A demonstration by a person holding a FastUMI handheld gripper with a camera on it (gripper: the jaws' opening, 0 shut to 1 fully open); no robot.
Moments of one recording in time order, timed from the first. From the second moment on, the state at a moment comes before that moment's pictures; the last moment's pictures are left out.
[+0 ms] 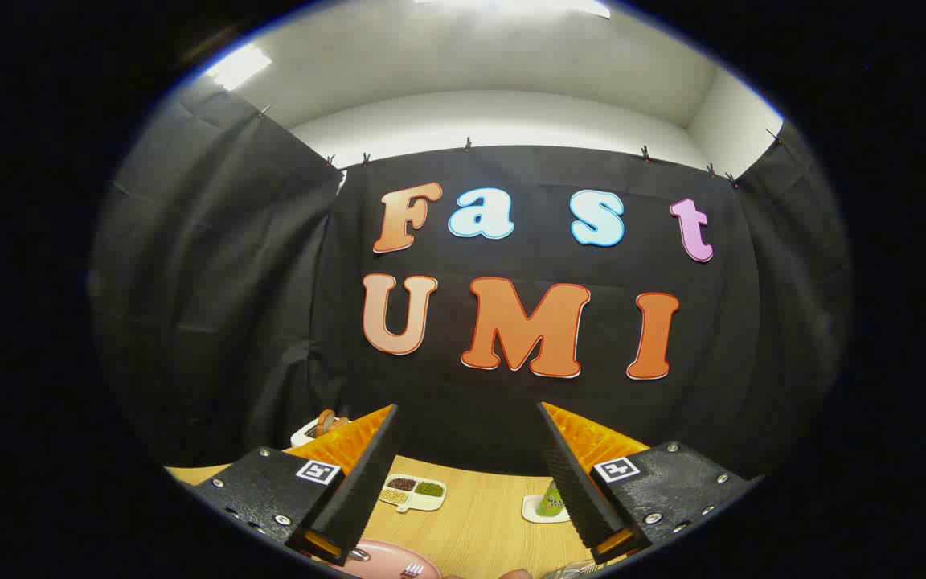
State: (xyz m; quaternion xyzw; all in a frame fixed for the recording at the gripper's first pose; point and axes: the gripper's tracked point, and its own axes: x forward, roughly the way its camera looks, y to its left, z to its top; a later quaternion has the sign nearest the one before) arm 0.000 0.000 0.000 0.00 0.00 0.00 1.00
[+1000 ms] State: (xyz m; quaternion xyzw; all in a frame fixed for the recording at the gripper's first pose) arm 0.004 0.009 -0.075 0.06 0.12 -0.01 0.99
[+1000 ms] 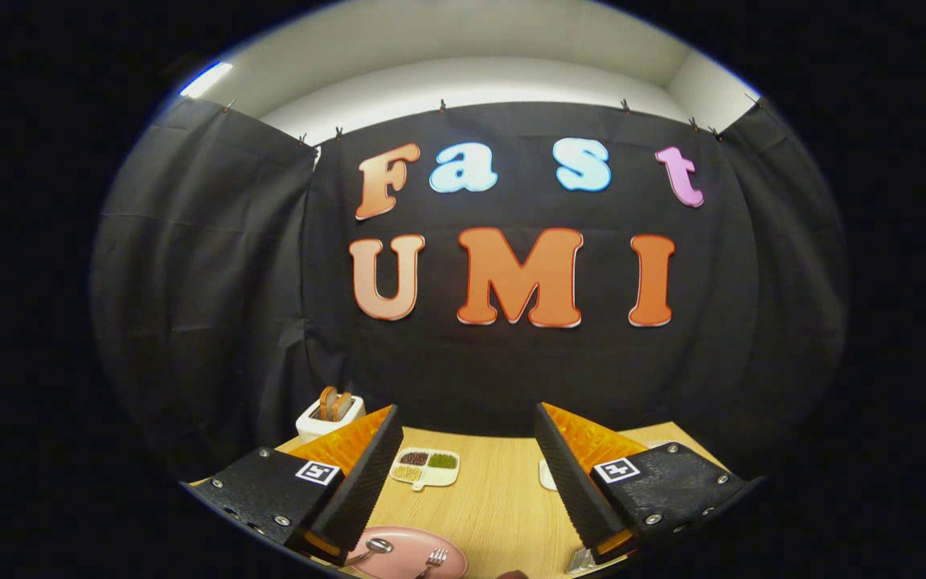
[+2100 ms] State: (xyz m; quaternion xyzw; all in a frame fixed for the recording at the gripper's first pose) arm -0.098 0.097 -0.325 0.07 0.56 0.03 0.83
